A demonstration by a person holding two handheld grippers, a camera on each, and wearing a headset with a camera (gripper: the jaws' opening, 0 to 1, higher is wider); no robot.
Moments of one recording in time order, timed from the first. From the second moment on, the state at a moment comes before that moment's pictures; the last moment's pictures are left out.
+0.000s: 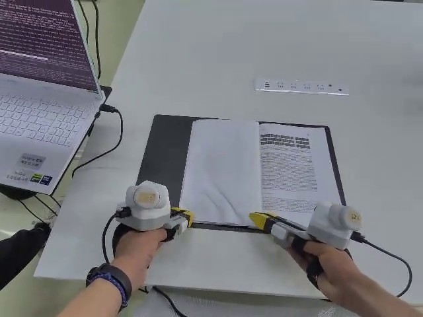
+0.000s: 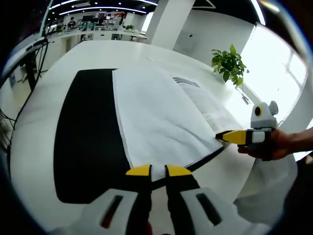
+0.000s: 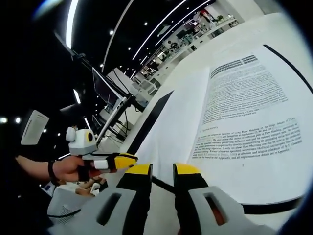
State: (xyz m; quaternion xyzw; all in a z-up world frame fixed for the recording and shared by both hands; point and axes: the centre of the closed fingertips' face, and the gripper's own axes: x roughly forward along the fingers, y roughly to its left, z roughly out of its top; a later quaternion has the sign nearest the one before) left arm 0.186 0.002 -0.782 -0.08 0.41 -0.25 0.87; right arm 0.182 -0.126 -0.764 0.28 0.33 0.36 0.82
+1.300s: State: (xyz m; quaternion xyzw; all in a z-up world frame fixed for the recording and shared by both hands) left arm 0.164 0.014 -0.695 0.04 0.35 -0.30 0.89; right arm 0.168 -0.250 -0.701 0.15 0.27 0.35 0.88
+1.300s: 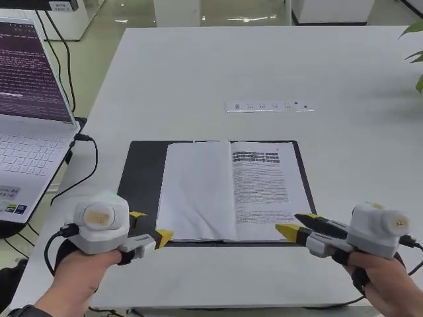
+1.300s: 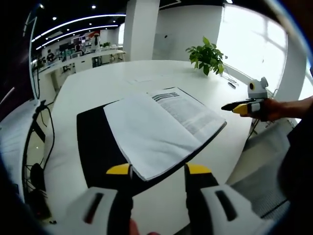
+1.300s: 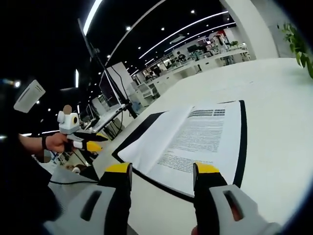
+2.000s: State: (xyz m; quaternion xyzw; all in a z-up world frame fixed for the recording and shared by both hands) left arm 0.141 0.037 -0.656 0.02 0.30 -0.26 0.92; right arm 0.140 -0.275 -0.671 0.11 0.25 0.30 0.91
